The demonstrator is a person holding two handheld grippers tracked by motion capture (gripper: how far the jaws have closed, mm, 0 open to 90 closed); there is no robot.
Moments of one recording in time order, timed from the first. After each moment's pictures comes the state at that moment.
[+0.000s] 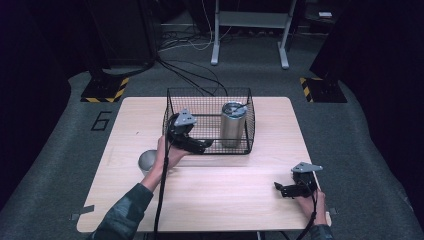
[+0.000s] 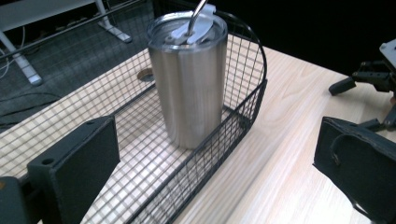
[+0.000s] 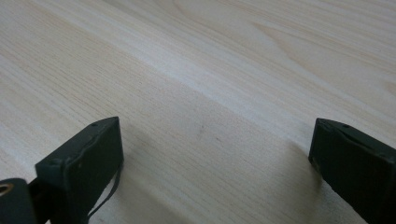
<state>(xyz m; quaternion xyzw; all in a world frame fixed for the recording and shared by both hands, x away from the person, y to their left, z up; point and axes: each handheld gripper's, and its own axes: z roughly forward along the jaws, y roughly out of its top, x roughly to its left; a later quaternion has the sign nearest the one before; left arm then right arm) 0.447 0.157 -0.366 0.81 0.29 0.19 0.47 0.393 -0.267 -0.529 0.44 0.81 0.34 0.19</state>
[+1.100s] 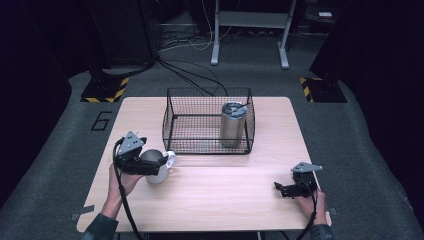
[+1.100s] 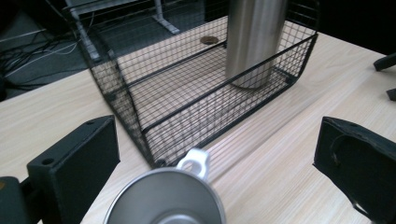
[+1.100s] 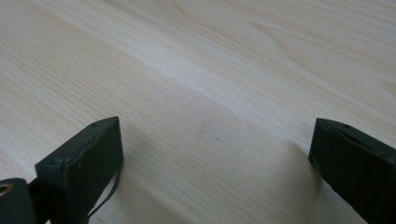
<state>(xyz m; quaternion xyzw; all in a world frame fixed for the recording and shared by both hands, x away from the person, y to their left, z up) 0.379 0.277 -0.389 0.77 0.37 0.24 0.46 0.393 -0.267 -0.529 0.44 0.81 0.34 0.19</state>
